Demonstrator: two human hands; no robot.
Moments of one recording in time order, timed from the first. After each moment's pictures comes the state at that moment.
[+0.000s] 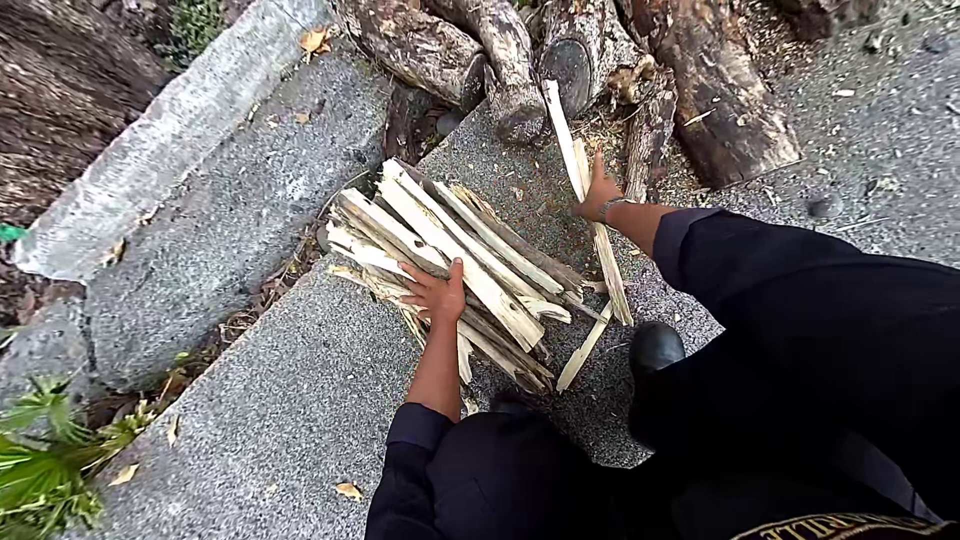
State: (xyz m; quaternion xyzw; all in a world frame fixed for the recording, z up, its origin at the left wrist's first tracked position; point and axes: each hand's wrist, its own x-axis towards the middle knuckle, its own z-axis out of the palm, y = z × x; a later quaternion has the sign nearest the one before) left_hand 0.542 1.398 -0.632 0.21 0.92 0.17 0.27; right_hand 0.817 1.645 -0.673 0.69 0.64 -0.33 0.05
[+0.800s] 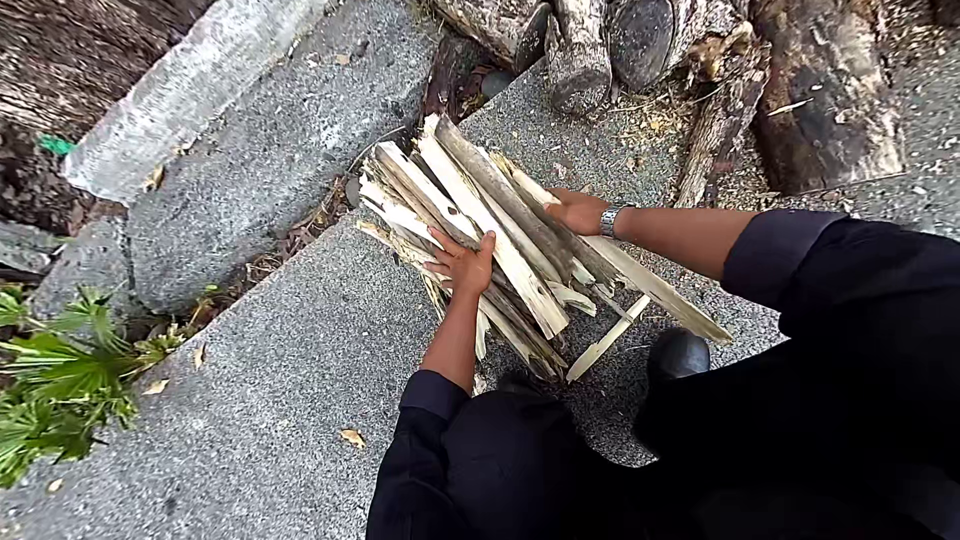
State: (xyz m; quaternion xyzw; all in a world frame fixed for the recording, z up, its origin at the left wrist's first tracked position) left_hand 0.538 1.402 -0.629 0.19 0.92 0.17 0.29; right_hand 0.720 1.583 -0.629 0.41 0.76 -0.49 0.14
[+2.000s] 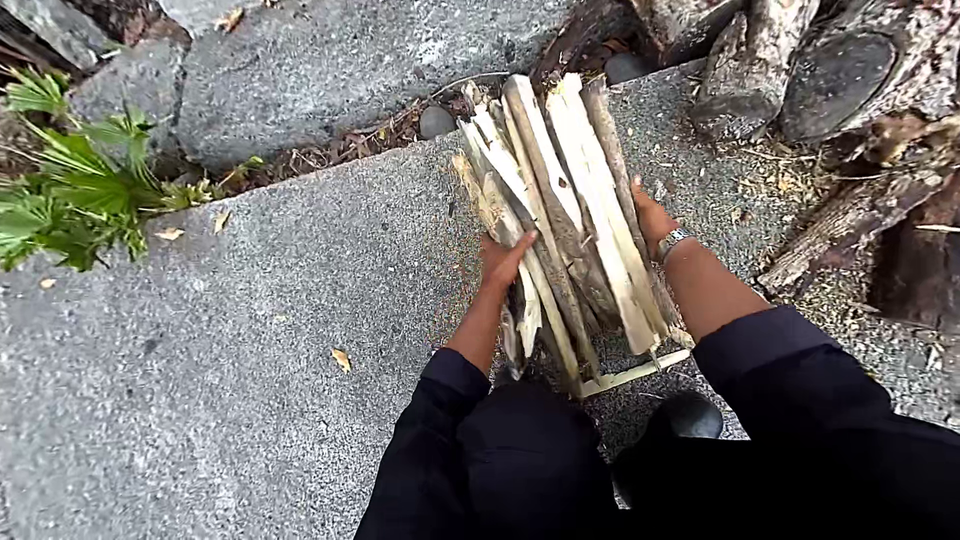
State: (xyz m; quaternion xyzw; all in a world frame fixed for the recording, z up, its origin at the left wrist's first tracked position) left_hand 0.497 1.343 -0.677 0.01 0.84 0.39 0.38; right_hand 0.667 1.579 -0.669 0.49 0.50 -0.71 0.02
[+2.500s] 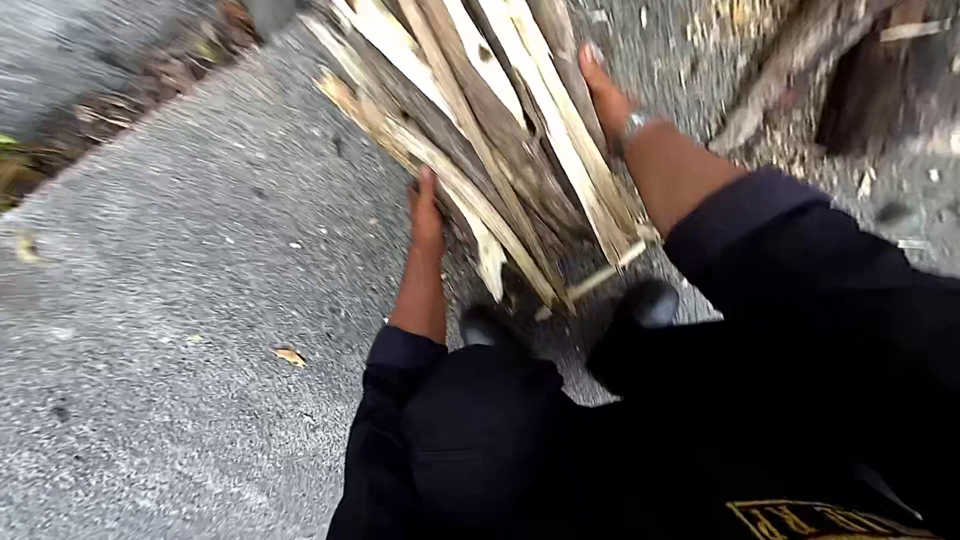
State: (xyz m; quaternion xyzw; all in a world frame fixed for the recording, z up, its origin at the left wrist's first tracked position) left_hand 0.520 1.326 -0.730 0.00 0.76 0.48 0.44; right_hand 0.703 1.592 -0.684 0.41 0.48 -0.78 -0.03
